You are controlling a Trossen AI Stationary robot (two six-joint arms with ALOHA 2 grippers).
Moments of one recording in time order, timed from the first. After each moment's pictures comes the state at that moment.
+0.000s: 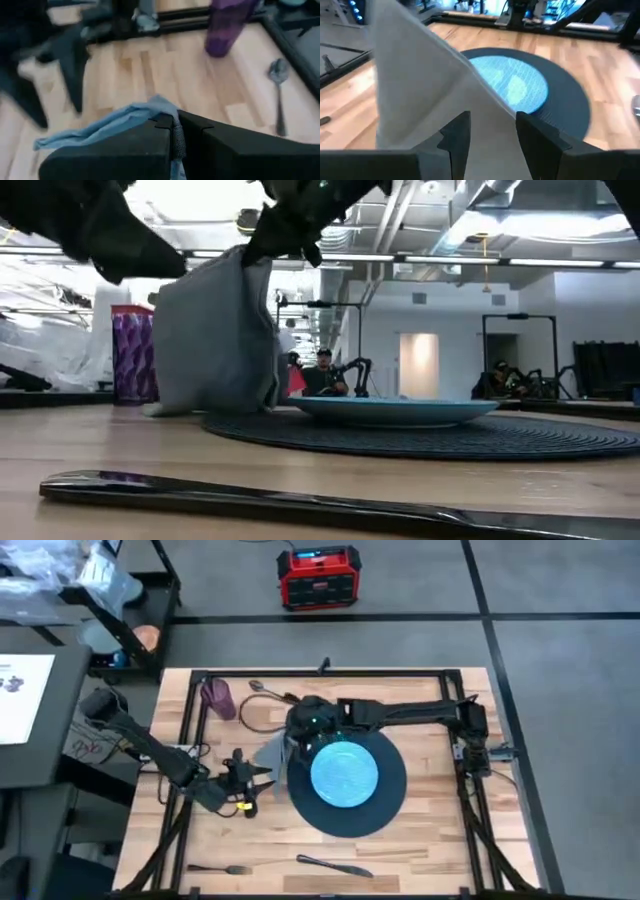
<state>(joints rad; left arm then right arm) -0.62 1.11 0.43 0.12 -0.90 -0.48 -0.07 1.97 1.73 -0.34 0.05 0.07</state>
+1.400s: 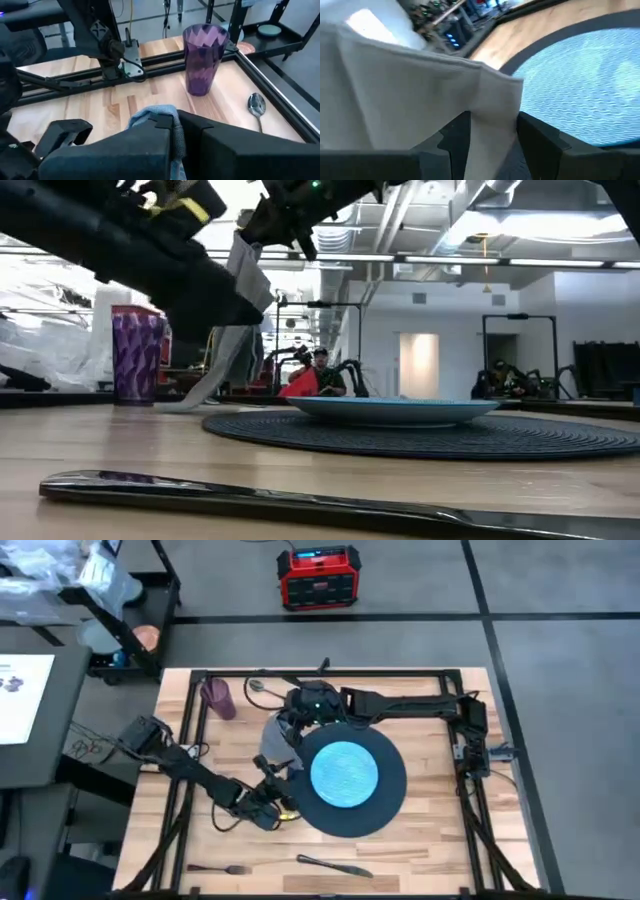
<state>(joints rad) -0.51 1.71 0.74 0.21 -1.28 -0.19 -0.12 1.97 1.73 -0.19 0.05 0.11</state>
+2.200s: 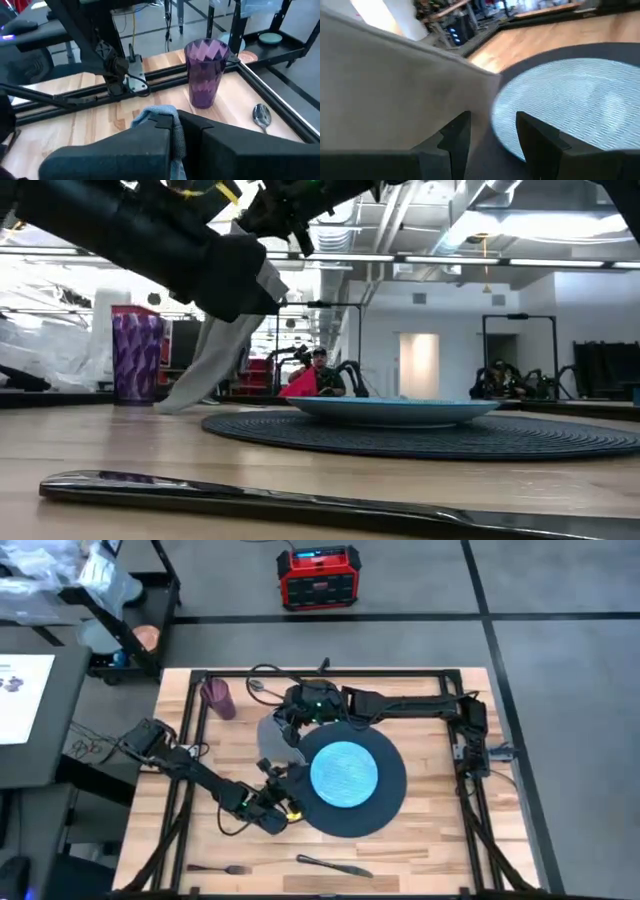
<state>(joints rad) -0.49 1.74 0.80 0.17 -1.31 -0.40 -0.11 1.97 1.73 -0.13 0.05 0.16</state>
